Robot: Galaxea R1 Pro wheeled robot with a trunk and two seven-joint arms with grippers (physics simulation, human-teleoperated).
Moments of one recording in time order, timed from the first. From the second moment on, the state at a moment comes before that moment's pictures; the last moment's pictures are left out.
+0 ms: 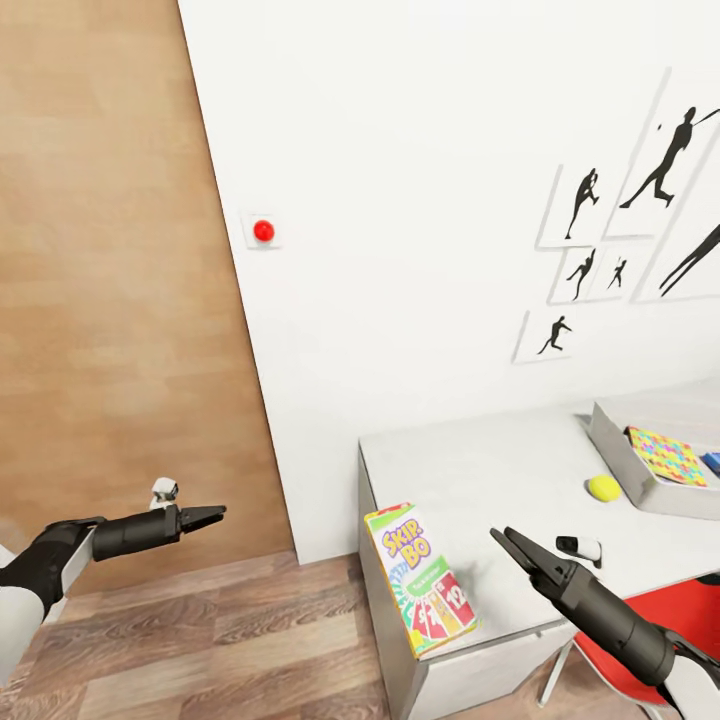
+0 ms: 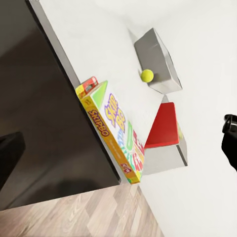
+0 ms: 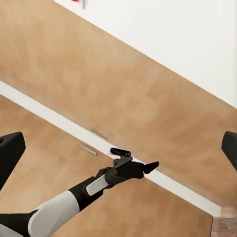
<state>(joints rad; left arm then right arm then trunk) -0.79 0.40 0.09 -0.41 0.15 0.56 -1.48 -0.01 -0.25 -0.16 -1.59 -1.07 0.66 0.88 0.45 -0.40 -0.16</state>
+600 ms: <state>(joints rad) -0.79 0.38 0.09 -0.41 0.15 0.55 -1.48 -0.01 -0.24 -0.12 -1.58 -0.99 0.65 0.88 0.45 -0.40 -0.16</state>
